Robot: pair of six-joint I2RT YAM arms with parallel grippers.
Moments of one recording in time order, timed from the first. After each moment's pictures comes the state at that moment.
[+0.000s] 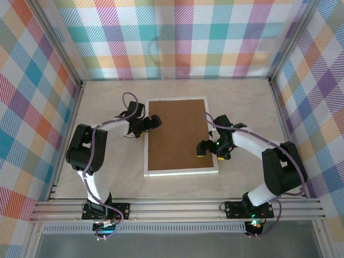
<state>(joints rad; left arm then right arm) -0.32 1.85 1.11 -0.22 0.24 -0.71 0.42 1.52 0.87 -0.74 -0.37 0.41</state>
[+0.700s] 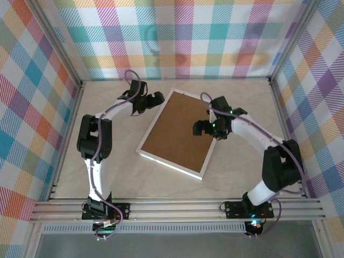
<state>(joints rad) -0.27 2.01 1.50 -0.32 0.16 -0.61 0.37 1.62 1.21 -0.76 -0.22 0.40</state>
